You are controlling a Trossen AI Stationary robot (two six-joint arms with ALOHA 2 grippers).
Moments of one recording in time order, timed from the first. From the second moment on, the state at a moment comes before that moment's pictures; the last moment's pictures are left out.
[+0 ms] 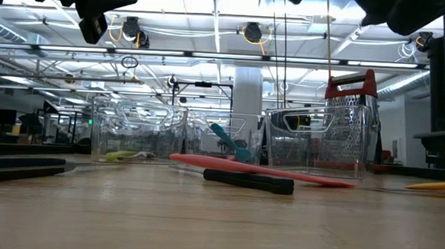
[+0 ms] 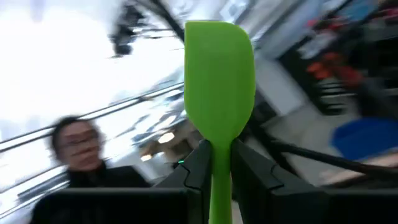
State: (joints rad) left arm -0.17 0.67 0.42 0.19 -0.16 -0.51; right arm 0.01 1.31 0.62 1.18 -0.47 0.93
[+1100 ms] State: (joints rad) left arm -0.15 0.67 0.42 0.18 -0.37 -0.50; right arm -0.24 1.32 0.81 0.73 0.24 0.53
